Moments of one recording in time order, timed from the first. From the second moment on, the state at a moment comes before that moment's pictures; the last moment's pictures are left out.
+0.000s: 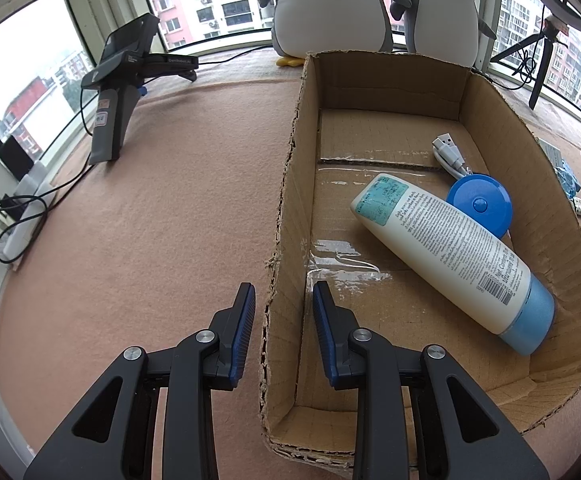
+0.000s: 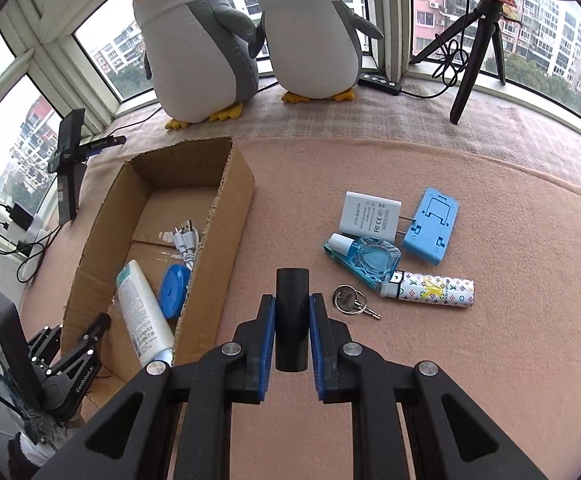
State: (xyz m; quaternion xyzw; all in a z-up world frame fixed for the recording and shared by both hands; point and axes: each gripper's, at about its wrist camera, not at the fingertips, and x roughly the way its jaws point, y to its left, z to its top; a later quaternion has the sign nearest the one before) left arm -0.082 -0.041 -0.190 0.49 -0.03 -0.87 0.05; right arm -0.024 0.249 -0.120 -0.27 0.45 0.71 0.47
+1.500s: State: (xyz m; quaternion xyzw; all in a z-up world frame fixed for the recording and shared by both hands) left arm -0.081 -0.042 -0.190 0.49 -0.04 -0.87 0.05; right arm -0.108 0.298 -0.101 -0.27 0.39 0.76 0.44
